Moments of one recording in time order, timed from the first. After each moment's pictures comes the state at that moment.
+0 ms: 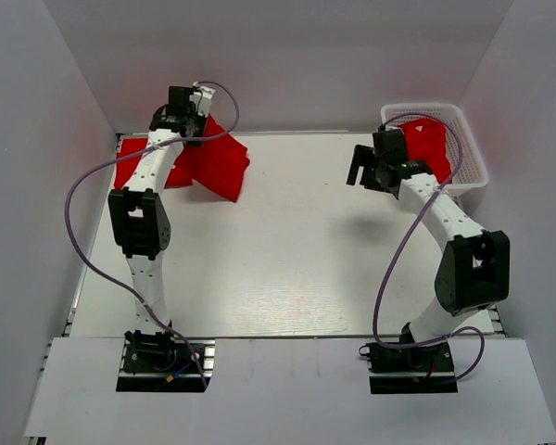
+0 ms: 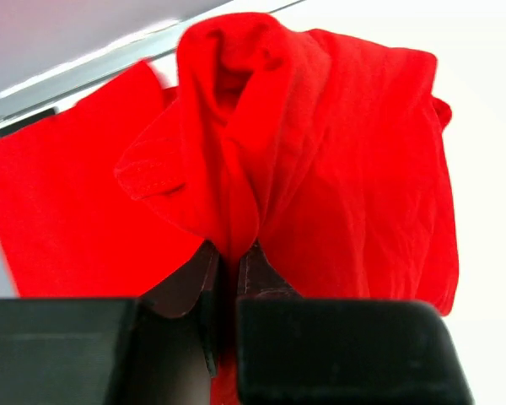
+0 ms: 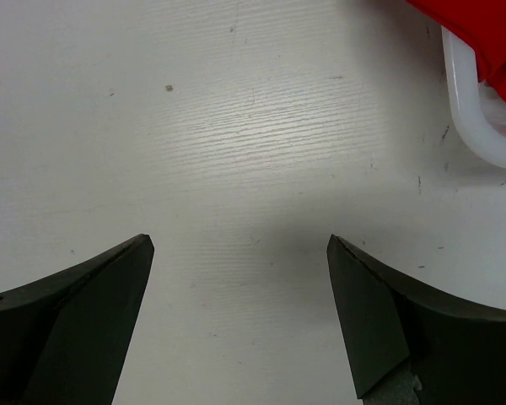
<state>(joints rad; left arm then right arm) -0.13 2.19 2.11 -0.63 -0.06 0.27 0.27 1.61 1.33 -0.51 0.13 0.35</state>
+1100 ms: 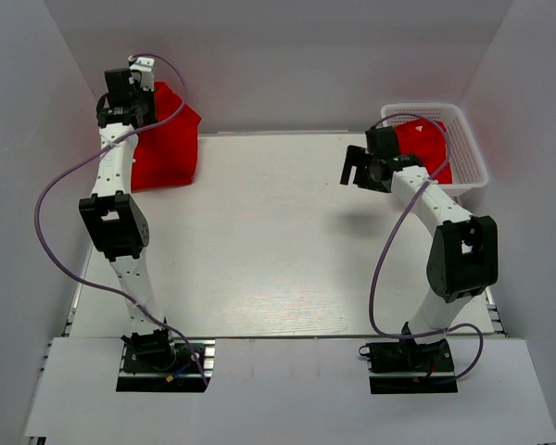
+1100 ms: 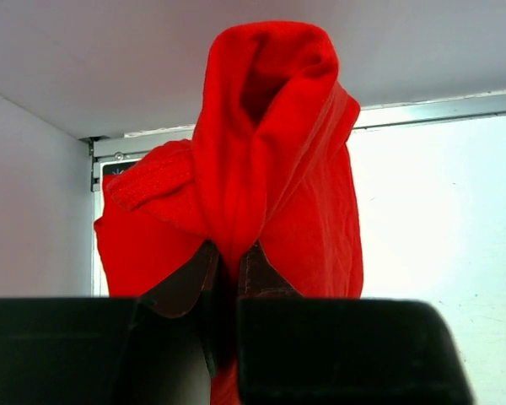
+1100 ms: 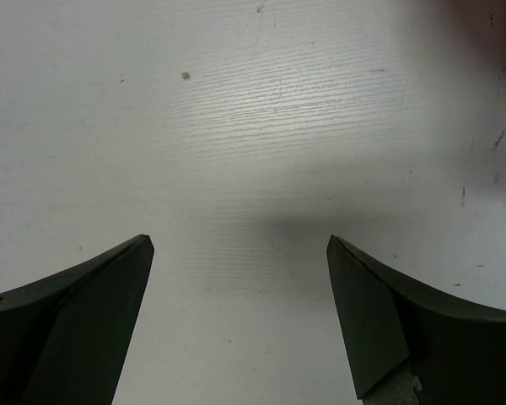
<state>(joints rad) 0.11 2.17 2.25 -0.54 0.11 0.20 0.27 1.73 1.41 -0.53 0.07 0.36</state>
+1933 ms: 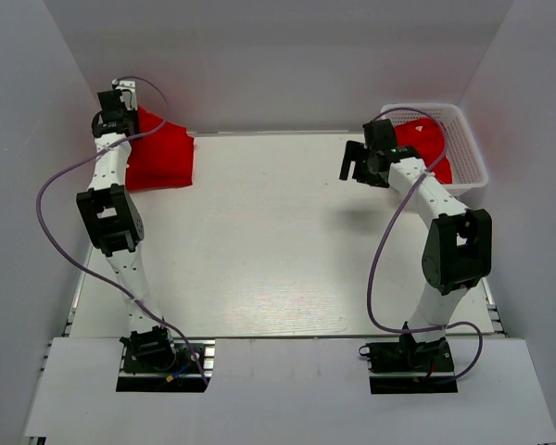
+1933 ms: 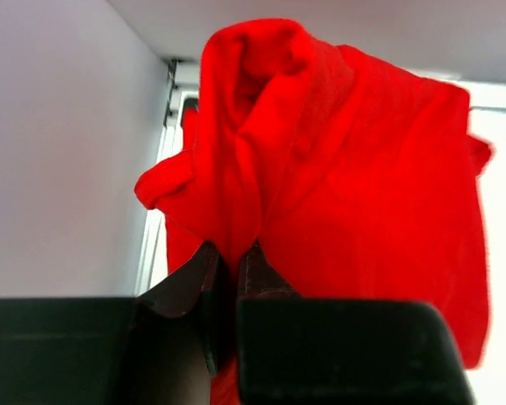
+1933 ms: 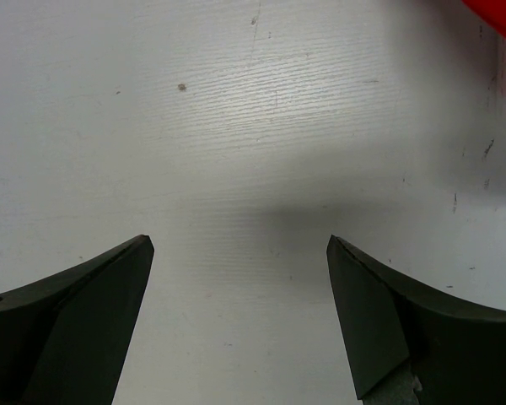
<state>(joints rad) 0.21 2.28 2.17 -0.43 -0.07 0.19 0.28 1.80 1.52 -0.61 0.08 0.36</state>
